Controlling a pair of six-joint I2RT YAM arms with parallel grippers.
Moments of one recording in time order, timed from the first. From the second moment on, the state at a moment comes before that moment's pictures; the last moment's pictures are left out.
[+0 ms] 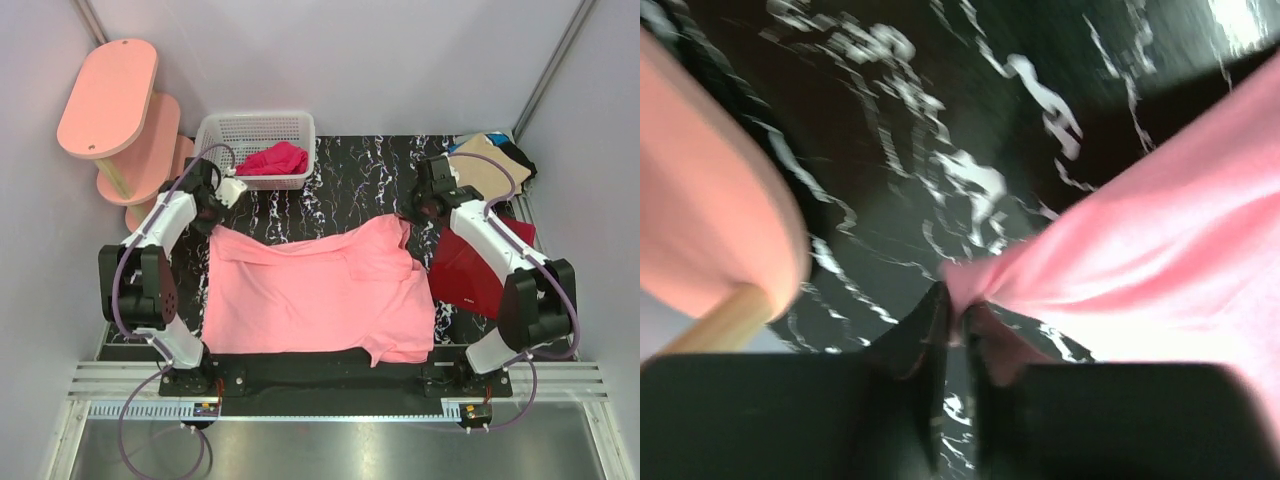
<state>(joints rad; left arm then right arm) -0.02 1.66 1.25 -0.75 -0.01 0.67 0.29 1.55 1.22 -0.54 0.04 0.85</state>
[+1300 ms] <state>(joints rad) -0.20 1.58 1.02 -0.73 -0.06 0.65 0.28 1.46 0.93 -0.50 0.03 0.82</state>
